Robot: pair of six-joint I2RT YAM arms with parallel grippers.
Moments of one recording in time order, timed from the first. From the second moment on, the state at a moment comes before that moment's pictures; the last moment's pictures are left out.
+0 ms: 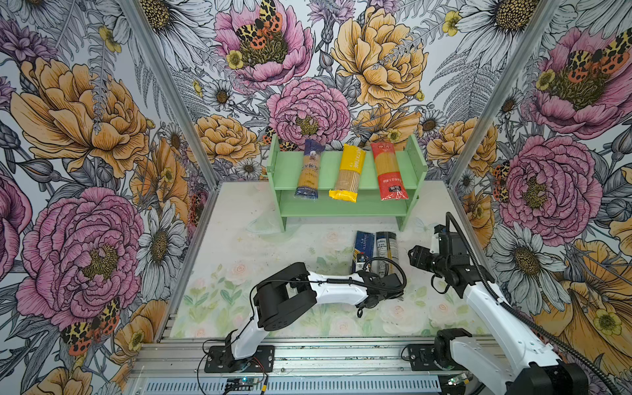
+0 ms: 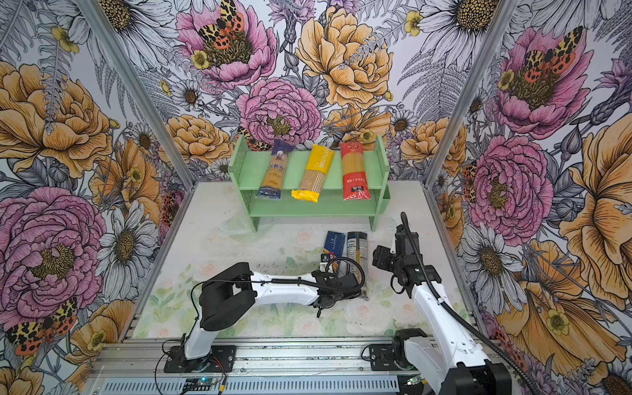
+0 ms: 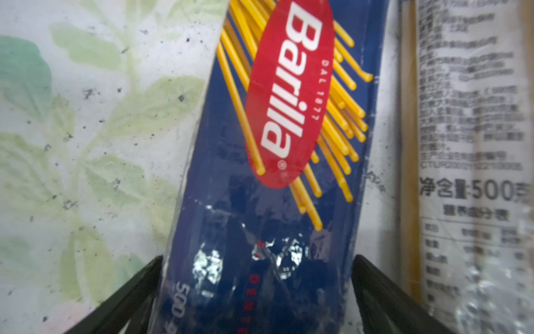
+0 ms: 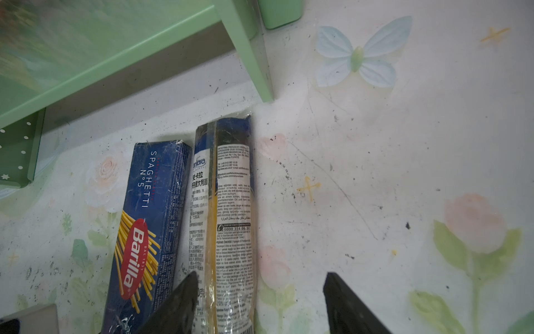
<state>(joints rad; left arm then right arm) -1.25 2.10 1.45 -0.71 -0.54 -1.19 0.06 0.95 0.63 -0.53 -0.11 0.36</state>
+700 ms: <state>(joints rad) -1.25 2.05 1.36 -0.67 -0.56 -1.12 0.06 0.95 0.63 -0.53 -0.11 0.36</state>
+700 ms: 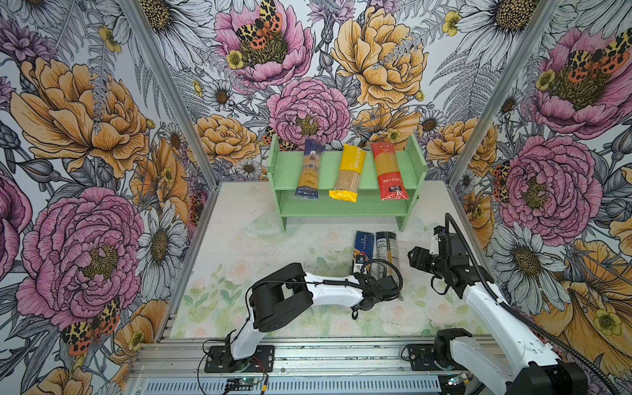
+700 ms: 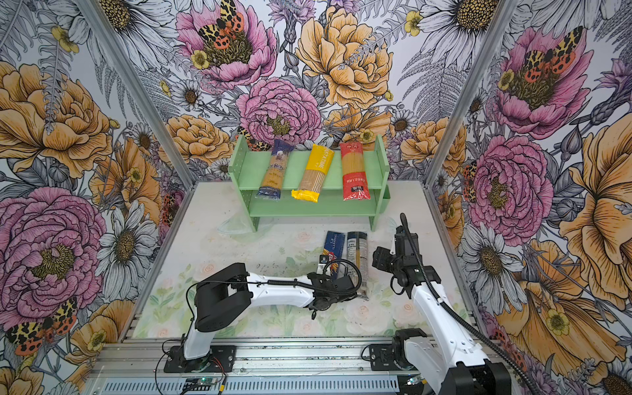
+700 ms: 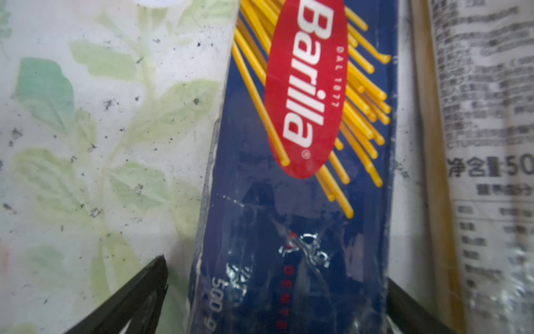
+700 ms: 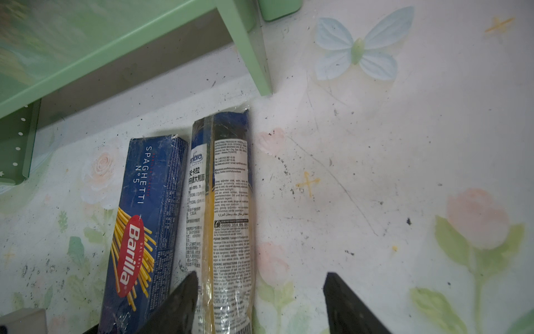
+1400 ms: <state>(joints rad) -1.24 2.02 1.32 -0.64 -0.56 -0.99 0.05 0.95 0.63 -0.53 -0.11 0.36</state>
